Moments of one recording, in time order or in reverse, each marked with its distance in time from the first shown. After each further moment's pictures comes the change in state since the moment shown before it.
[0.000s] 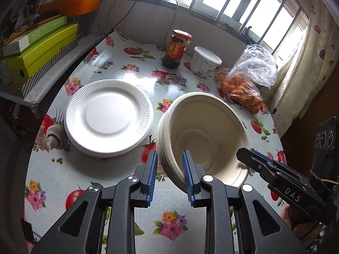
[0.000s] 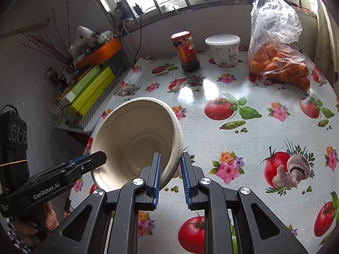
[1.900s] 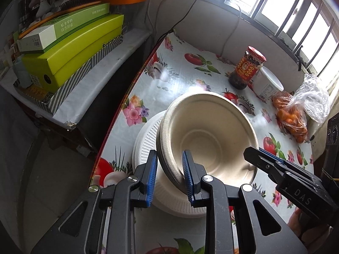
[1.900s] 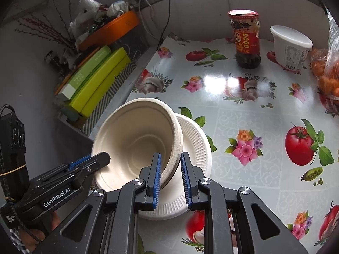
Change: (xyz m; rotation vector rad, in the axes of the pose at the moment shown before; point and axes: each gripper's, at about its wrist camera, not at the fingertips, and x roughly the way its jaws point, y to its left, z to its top) left arm 0.041 0.125 0.078 -0.105 0.043 0.185; right arm 0.148 0.090 0.077 -0.045 0.149 0.062
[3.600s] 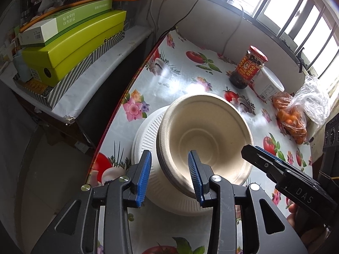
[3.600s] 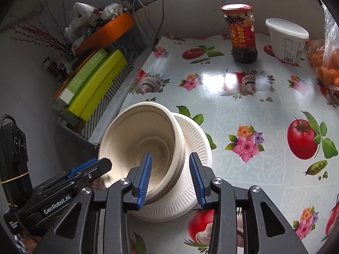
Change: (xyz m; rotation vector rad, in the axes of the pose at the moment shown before) left arm -0.001 0.002 -0.005 -0.025 0.000 -0.009; right arm 0.002 -0.007 -0.003 0.046 -0.008 0.015
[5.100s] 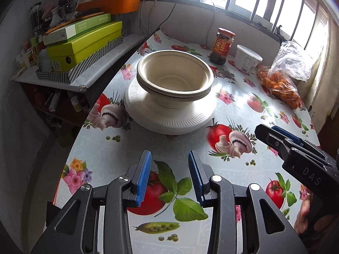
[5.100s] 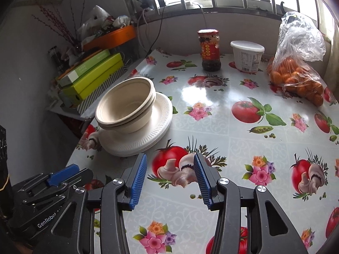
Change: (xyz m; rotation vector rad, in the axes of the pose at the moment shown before) left arm -0.053 -0.048 -0.138 0.102 -0.101 0.071; right arm -0.090 -0.017 -0.113 -0.138 -0.163 -0.155
